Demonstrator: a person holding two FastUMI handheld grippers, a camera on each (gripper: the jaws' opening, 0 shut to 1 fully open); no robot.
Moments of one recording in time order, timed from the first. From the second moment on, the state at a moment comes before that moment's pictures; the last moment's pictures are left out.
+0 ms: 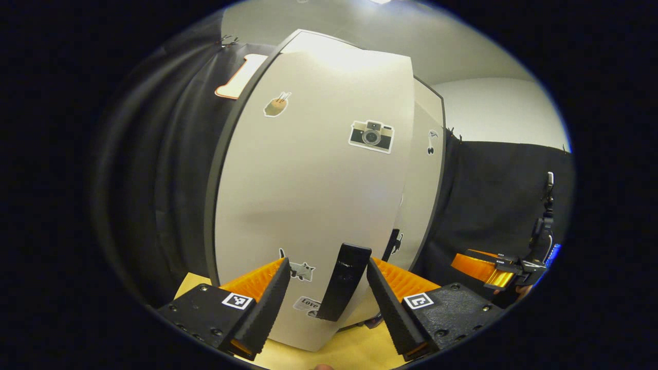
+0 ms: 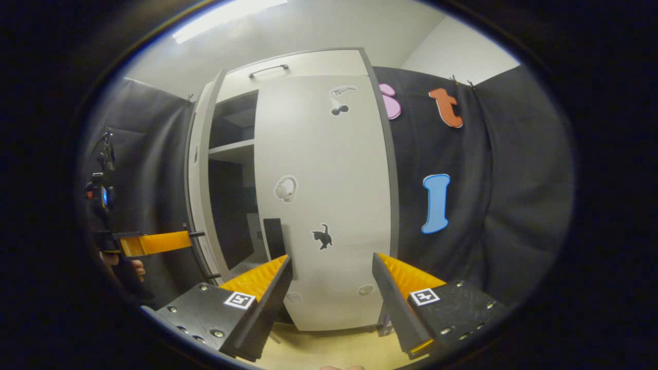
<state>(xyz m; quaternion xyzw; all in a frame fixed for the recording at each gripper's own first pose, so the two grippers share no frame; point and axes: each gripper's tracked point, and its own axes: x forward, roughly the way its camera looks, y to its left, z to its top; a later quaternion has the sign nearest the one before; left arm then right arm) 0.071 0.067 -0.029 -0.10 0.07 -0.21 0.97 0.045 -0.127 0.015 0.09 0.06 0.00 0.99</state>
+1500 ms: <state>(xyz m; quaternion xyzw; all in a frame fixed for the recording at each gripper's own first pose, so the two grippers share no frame) -0.005 0.029 0.033 -0.02 0.00 -0.15 0.99 -0.030 -0.131 0.068 0.08 -0.01 -0.01 1.00</state>
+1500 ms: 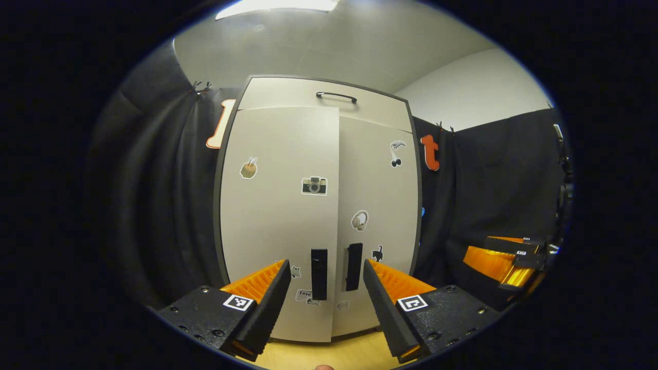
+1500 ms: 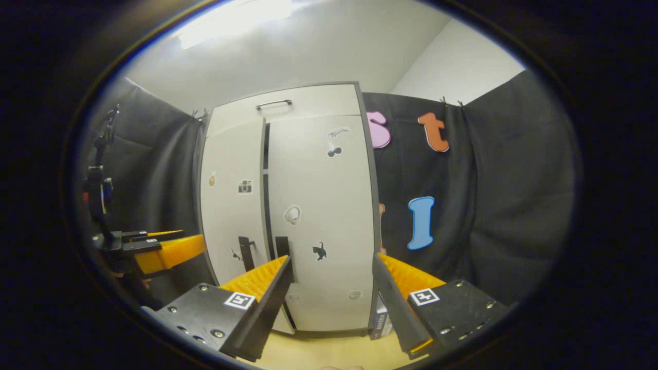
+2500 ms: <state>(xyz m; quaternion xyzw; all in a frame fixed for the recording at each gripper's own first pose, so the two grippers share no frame) -0.007 0.058 0.029 -0.03 0.01 -0.11 0.99 -0.023 -0.122 0.068 0.09 -0.01 0.01 1.00</state>
